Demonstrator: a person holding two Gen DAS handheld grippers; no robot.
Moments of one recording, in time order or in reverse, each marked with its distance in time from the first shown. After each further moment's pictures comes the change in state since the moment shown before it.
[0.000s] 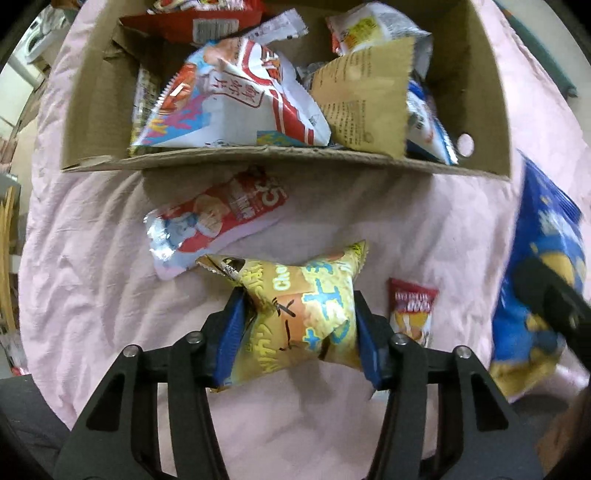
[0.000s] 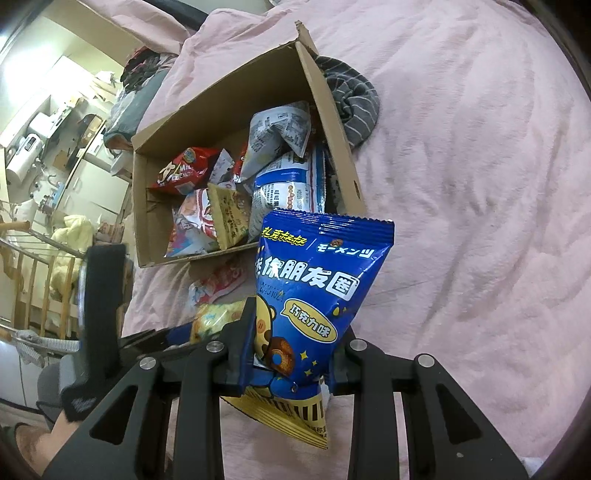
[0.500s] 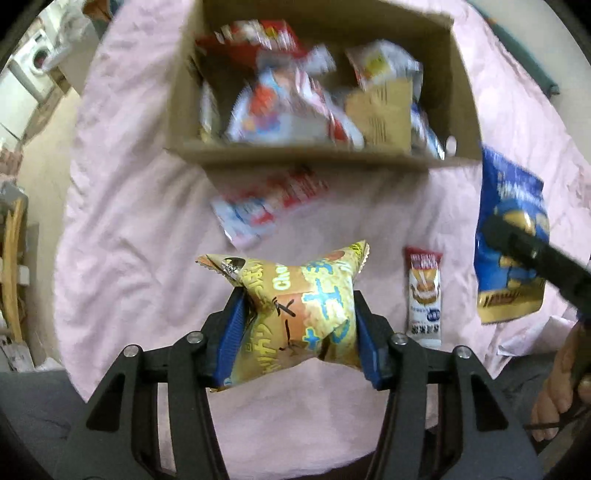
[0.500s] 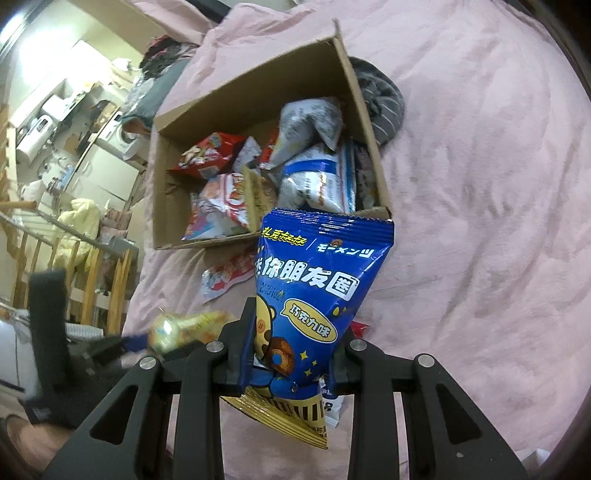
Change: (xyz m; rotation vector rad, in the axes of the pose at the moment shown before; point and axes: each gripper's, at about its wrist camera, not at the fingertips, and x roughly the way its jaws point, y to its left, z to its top) left arm -0.065 0.047 -0.039 0.035 -0.105 0.006; right arm -0.003 0.024 -0.013 -0.084 -0.012 0.016
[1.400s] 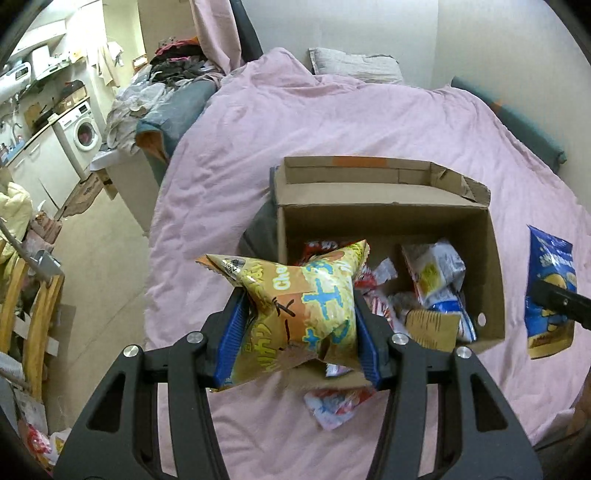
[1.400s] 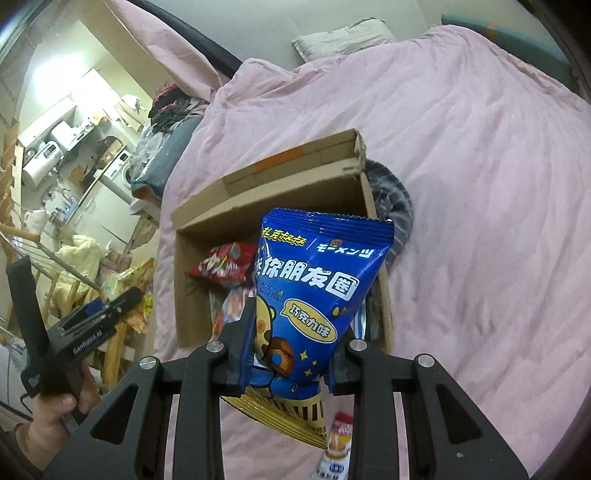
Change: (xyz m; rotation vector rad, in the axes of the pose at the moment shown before) left arm -0.065 0.048 0.119 0.010 -0.442 0.120; right arm -0.022 0.024 0.098 -0.012 -0.192 -0.025
